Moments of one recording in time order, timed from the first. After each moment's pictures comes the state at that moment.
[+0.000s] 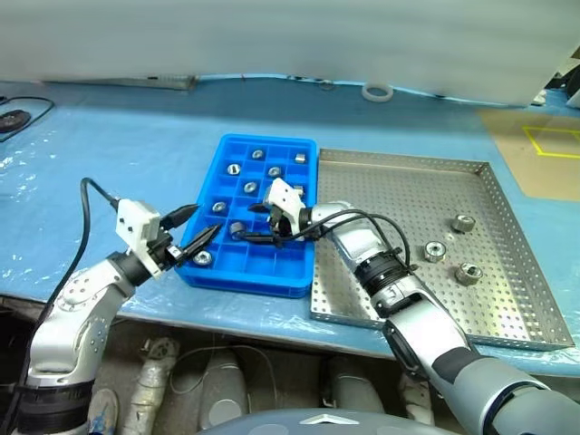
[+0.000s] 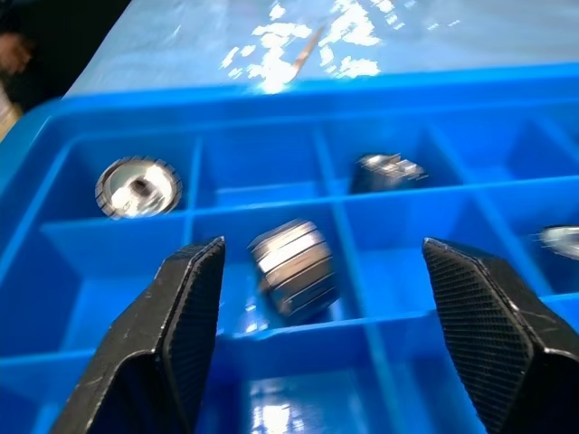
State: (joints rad) left arm -0.06 0.50 0.19 -0.32 -0.55 0.36 -0.74; right arm -0.80 -0.10 0.26 0.62 0.05 0.13 0.95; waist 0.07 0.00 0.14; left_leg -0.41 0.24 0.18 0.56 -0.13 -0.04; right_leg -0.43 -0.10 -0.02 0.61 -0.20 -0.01
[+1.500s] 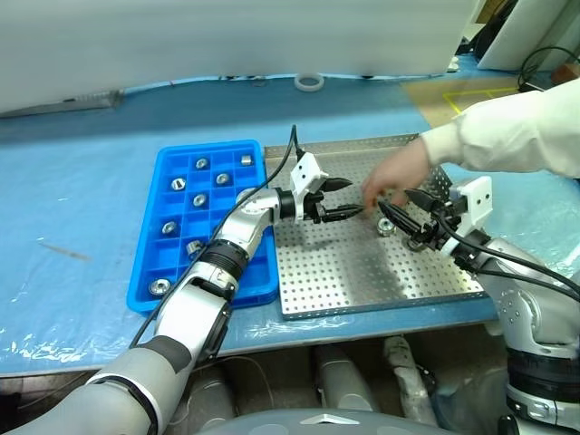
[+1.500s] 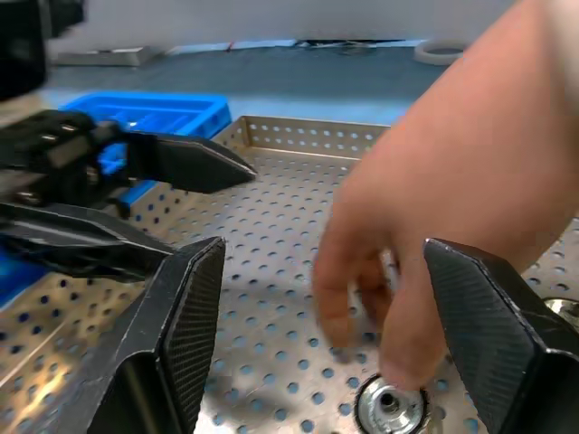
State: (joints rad) left arm -0.90 -0.01 -0.16 0.83 -0.19 -0.10 -1.02; right arm -0.12 -0.53 -0.31 -0.38 0.53 0.62 0.65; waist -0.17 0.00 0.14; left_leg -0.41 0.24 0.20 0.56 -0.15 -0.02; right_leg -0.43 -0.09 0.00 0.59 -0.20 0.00
